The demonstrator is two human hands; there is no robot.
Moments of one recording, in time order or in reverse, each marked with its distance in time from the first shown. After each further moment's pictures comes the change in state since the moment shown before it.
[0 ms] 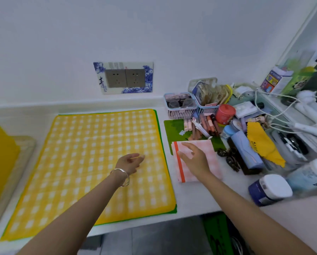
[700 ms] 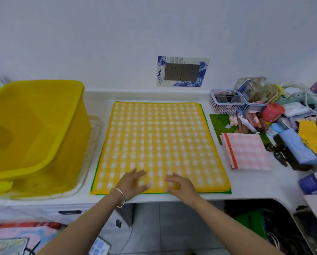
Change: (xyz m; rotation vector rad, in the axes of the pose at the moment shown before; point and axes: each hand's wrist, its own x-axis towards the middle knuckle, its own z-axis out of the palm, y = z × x) left_hand -0.071 -0.132 -0.207 0.748 -0.212 0.265; right_hand -0.148 -0.043 0.208 -0.033 -0.543 0.039
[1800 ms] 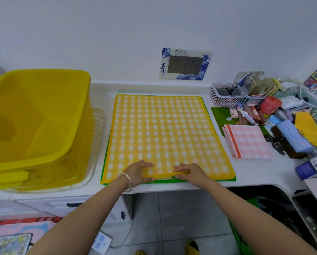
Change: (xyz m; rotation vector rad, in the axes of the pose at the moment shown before) left_hand 0.011 -0.023 -0.009 -0.202 -0.042 0.075; right_hand 0.002 -0.018 -0.012 0.058 -0.046 0.103
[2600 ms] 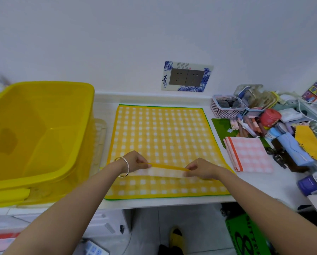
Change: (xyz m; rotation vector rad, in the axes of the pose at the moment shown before) left_hand 0.030 0.051 -0.084 0.084 -0.113 0.021; right_hand 0.020 -0.061 -0.065 -0.278 -0.179 0.102
